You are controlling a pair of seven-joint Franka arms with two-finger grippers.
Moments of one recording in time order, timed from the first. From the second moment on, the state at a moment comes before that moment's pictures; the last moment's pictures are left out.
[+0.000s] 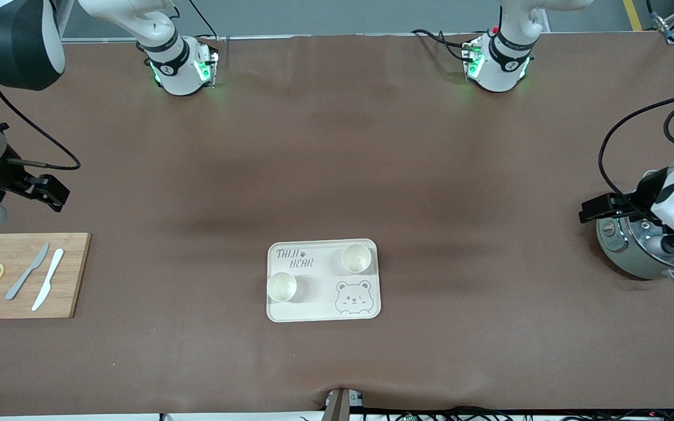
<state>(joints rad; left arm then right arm) -0.17 0.34 0.16 -1.29 -0.11 1.55 -0.04 0.24 0.12 -0.17 -1.53 -0.19 1.74 0.22</state>
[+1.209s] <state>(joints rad) -0.38 0.53 0.09 -1.30 -0.20 1.82 -0.51 0.36 0.41 -0.16 -1.36 0.13 1.97 0.61</state>
